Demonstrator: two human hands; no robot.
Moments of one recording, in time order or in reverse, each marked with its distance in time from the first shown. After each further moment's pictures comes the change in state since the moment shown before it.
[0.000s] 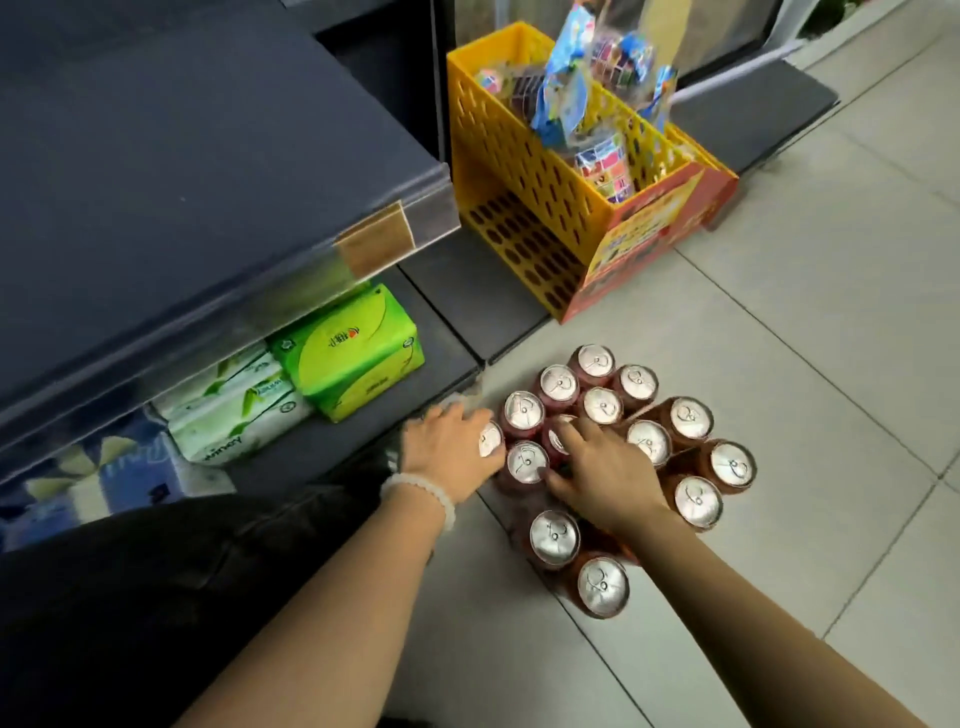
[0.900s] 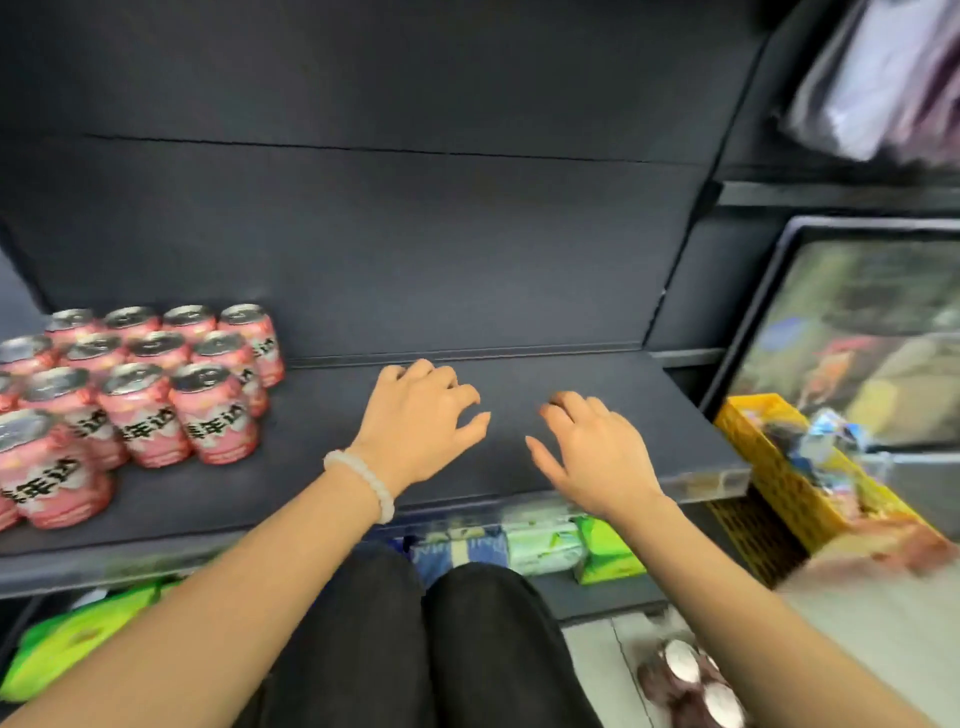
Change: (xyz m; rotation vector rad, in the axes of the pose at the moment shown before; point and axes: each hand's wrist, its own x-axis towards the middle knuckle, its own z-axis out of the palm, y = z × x) left_hand -0.290 -0.236 -0.249 0.226 0.668 -0.274; right_hand -0.044 -0.344 -0.218 -0.249 0.633 -0.621
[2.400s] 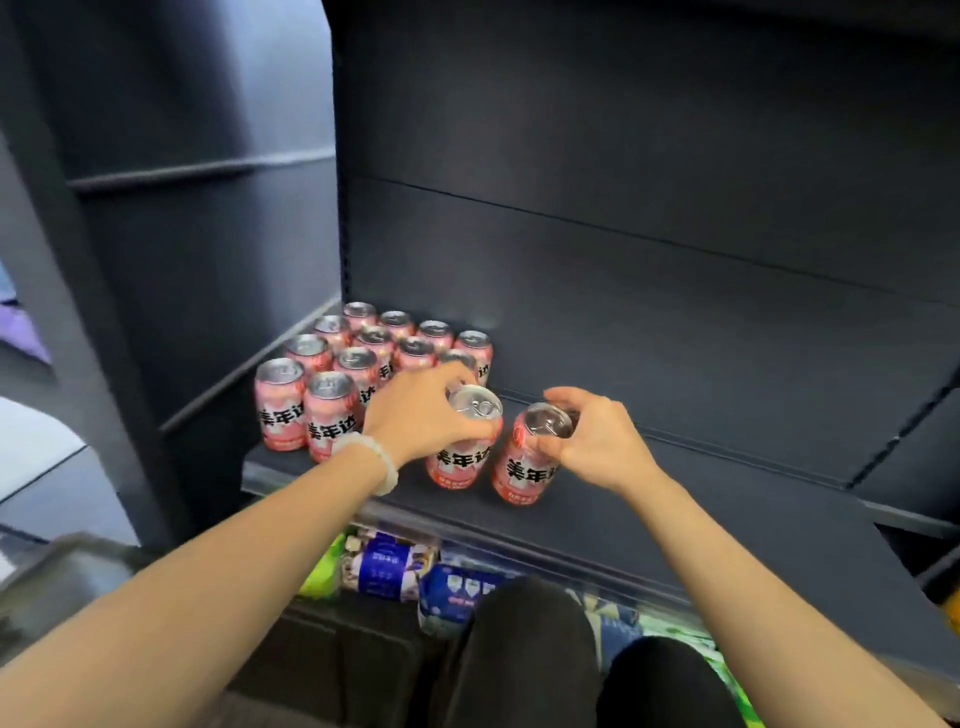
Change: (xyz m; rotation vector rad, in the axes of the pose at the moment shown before) left_hand -0.109 -0.167 -0.045 -0.537 0.189 -0.641; right_hand 0.107 -0.181 -0.057 0.711 -0.240 -0.074
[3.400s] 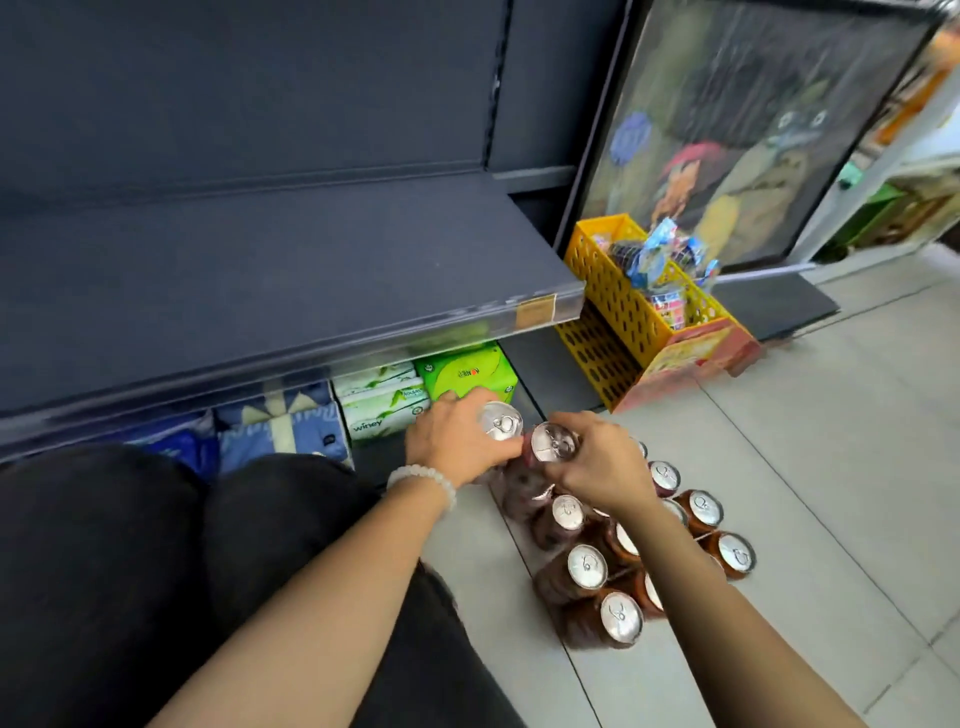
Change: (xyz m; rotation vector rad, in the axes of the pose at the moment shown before) left_hand -0.175 0.211 0.383 -0.008 -0.600 0.279; right_hand -0.311 0.338 -0.016 -0.127 0.177 0.700
